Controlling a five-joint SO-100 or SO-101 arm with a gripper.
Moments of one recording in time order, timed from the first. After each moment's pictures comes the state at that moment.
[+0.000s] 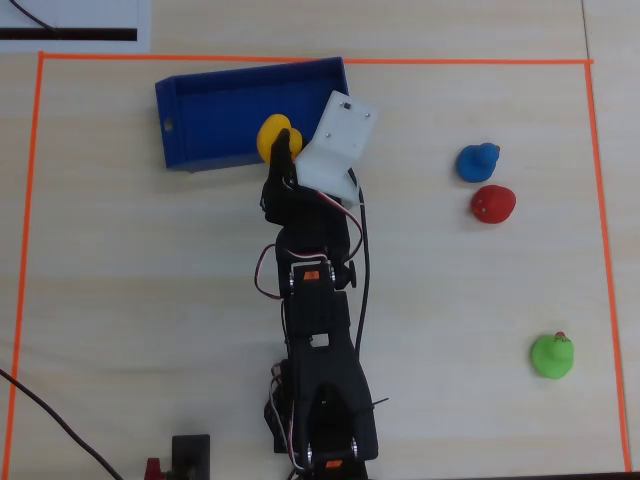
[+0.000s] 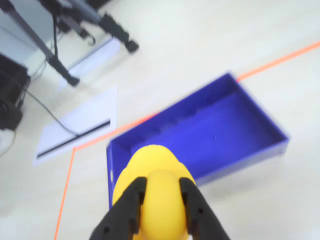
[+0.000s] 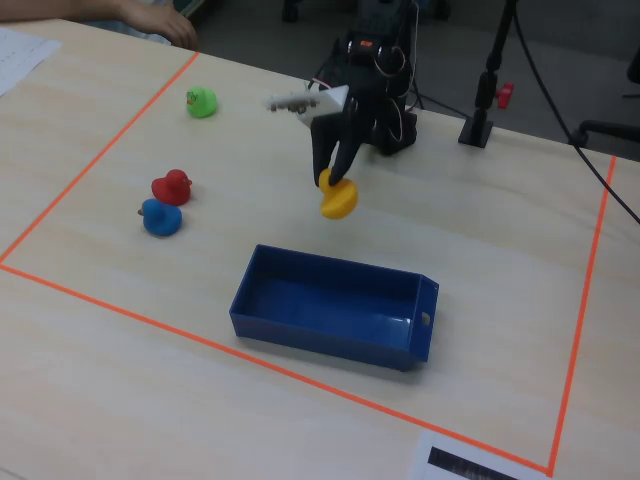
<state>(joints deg) -1.7 136.5 139.8 15.3 -54.0</state>
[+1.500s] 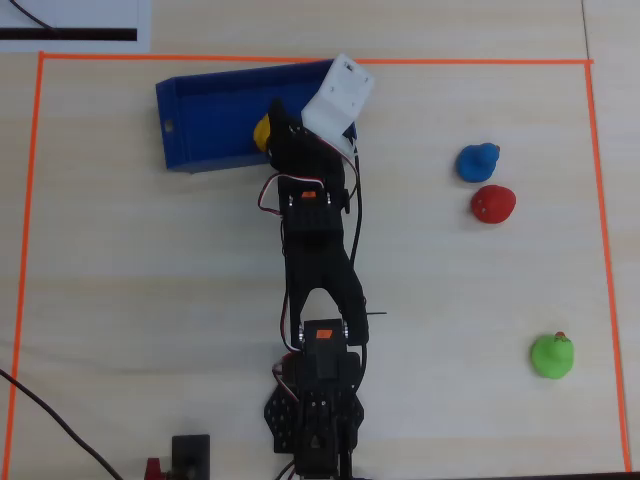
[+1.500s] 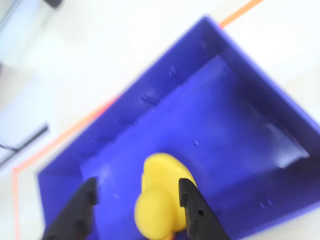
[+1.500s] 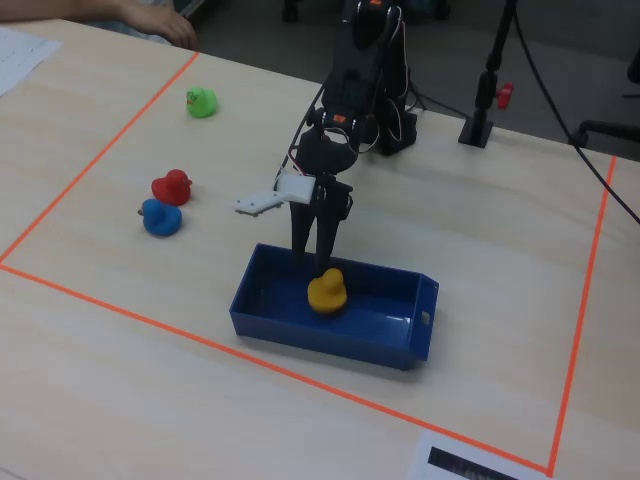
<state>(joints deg) 1.1 92.1 117.1 6.8 -48.5</state>
